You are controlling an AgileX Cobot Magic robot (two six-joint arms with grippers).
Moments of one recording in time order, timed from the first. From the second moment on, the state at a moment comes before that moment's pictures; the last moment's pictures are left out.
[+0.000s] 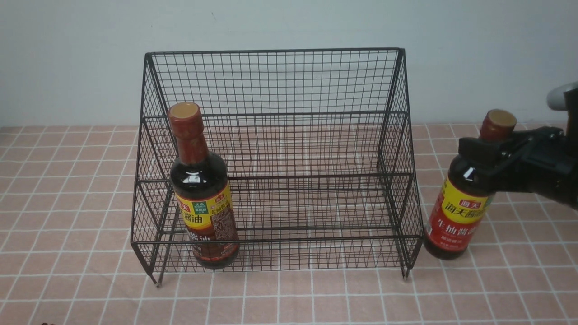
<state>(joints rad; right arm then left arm) 0.04 1.34 -0.64 -0.97 -0.33 0.87 -0.12 -0.01 0.02 -0.06 0.38 0.15</state>
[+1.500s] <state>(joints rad) 0.30 1.54 -1.28 -1.57 -0.48 1.46 -0.12 -0.01 0.02 -0.06 0.38 0.15</state>
